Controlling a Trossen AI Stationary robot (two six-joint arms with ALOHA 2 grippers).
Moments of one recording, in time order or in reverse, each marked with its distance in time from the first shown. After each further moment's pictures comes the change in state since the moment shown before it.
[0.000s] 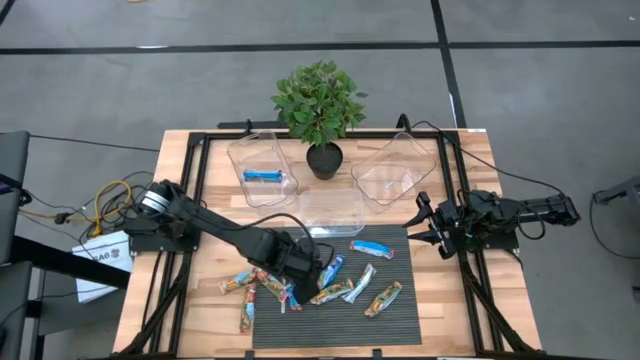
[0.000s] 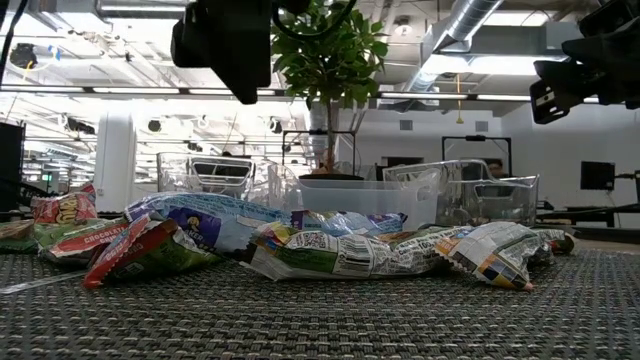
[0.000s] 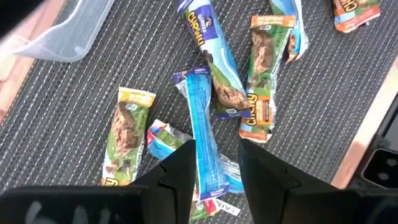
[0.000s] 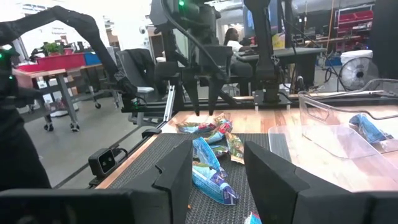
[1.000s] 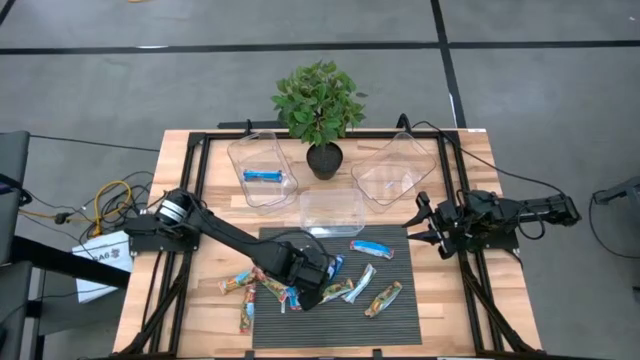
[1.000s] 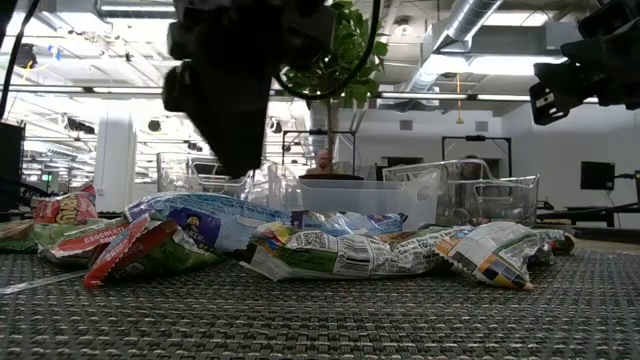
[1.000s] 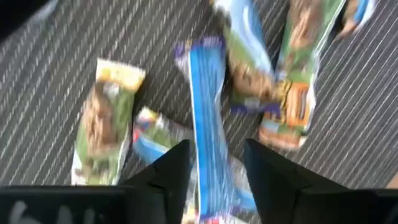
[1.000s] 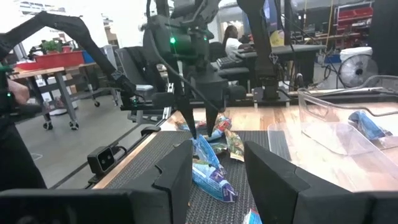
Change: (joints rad) left arm -0.011 0.145 -0.002 0.030 0.032 -0.059; right arm 0.000 0.009 0.000 -0.003 0.002 0.000
